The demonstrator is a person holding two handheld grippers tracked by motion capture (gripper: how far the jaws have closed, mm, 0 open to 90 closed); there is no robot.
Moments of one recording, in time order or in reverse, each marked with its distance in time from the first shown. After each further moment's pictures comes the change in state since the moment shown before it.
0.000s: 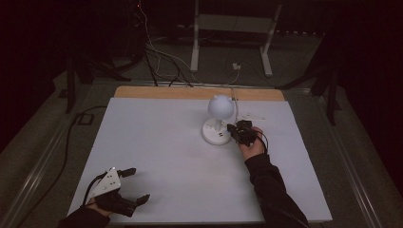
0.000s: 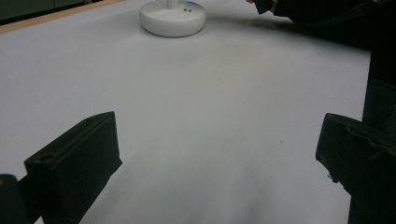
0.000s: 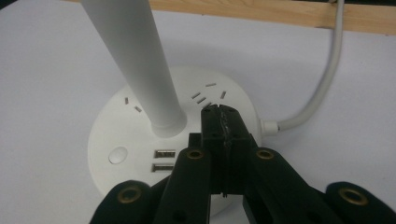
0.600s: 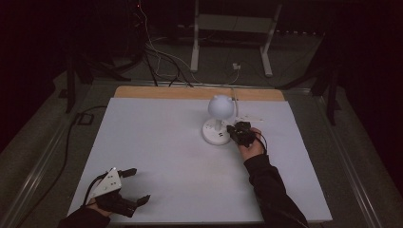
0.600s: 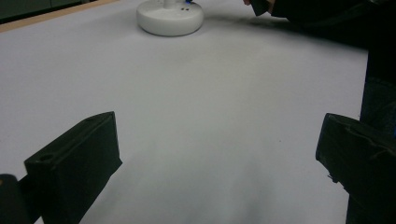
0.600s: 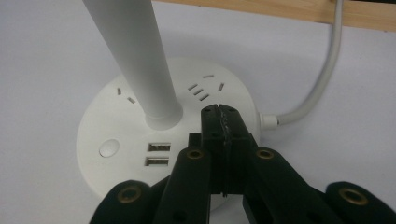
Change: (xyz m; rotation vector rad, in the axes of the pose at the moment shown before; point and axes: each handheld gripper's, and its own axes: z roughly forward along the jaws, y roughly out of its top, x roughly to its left) left arm 0.000 0.000 0.001 0.001 -0.003 0.002; right arm 0.002 -0.004 0.004 0.014 -0.026 -0.027
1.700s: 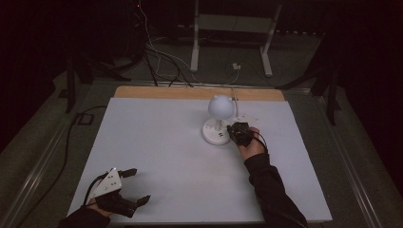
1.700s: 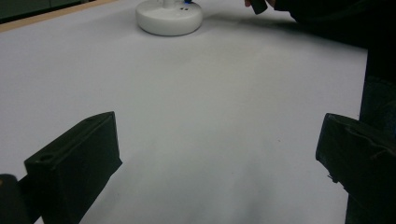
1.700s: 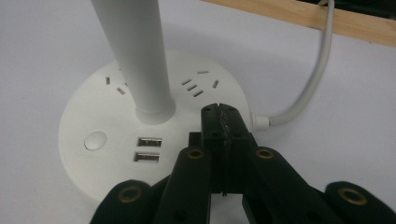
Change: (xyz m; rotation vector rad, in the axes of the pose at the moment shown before) left arm -0.001 0.000 0.000 0.003 0.001 0.003; right arm 0.006 0.002 0.002 0.027 -0.064 -0.098
